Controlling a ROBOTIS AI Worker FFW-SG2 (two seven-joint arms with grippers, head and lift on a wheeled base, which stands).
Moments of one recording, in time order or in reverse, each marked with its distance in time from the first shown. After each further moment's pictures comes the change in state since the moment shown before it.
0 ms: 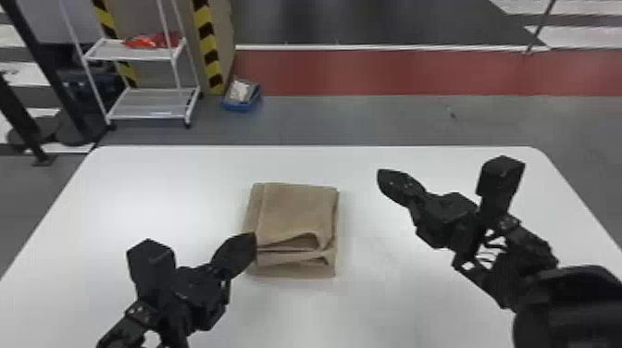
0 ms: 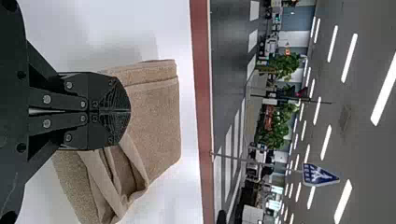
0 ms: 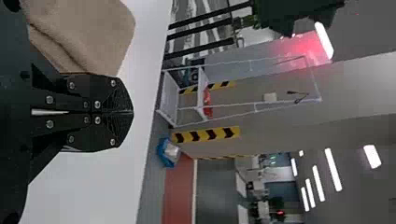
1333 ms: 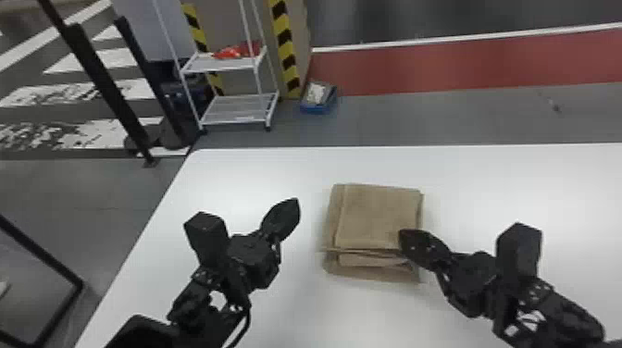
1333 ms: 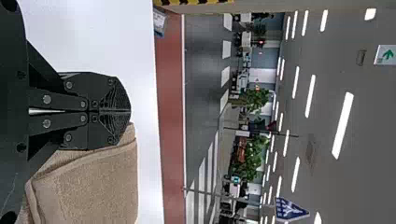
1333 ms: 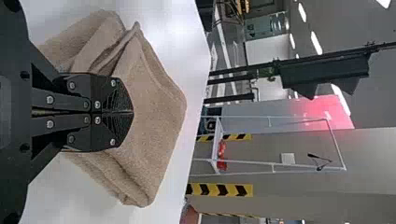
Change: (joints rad) left arm -0.038 -0.002 0.102 0.036 0.051 -0.089 0.047; right arm 0.036 0.021 0.183 0.205 0.135 -0.182 0.076
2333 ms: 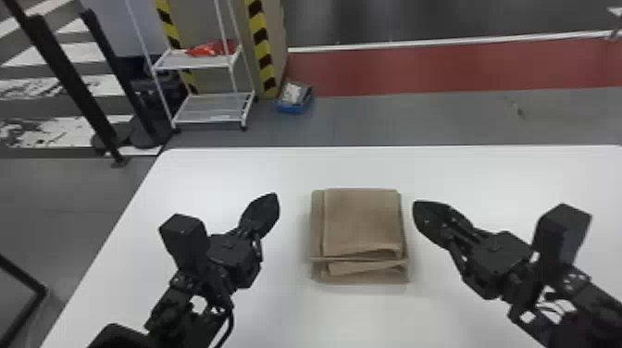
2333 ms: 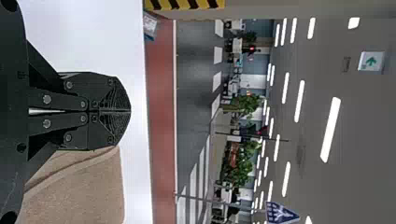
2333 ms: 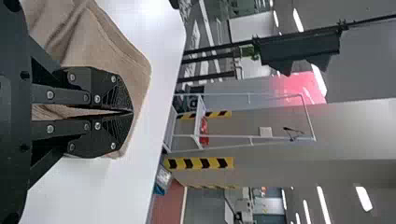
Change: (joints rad) left arm 0.001 -0.004 -0.053 -0.020 -0.022 -0.057 0.093; right arm 0.119 -0.014 -0.154 -0.274 -0.057 0.072 -0.052
